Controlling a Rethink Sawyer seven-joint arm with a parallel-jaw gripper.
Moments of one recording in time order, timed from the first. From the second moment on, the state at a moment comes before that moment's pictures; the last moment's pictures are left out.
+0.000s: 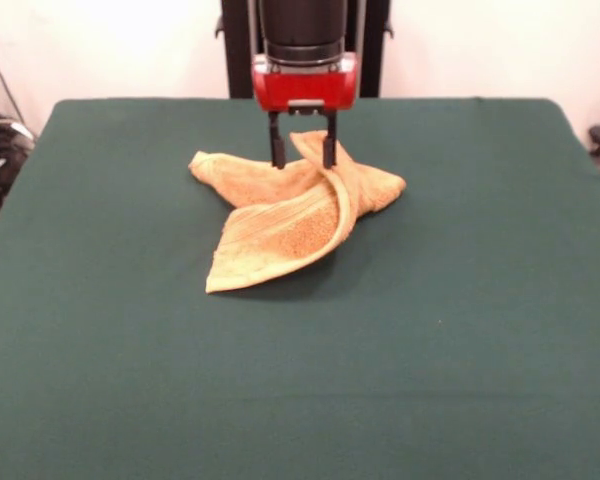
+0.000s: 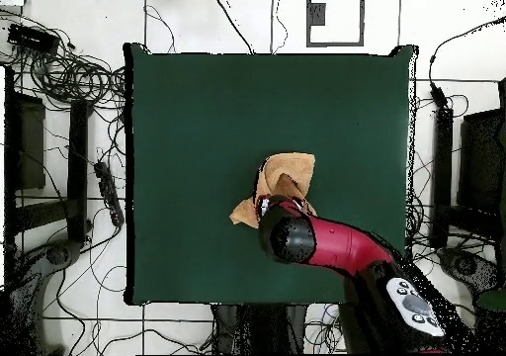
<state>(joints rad) -0.41 -0.66 0.13 1.95 -0.14 0.16 1.57</state>
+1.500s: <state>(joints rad) -0.35 -0.60 0.12 1.95 -0.16 0.05 1.57</state>
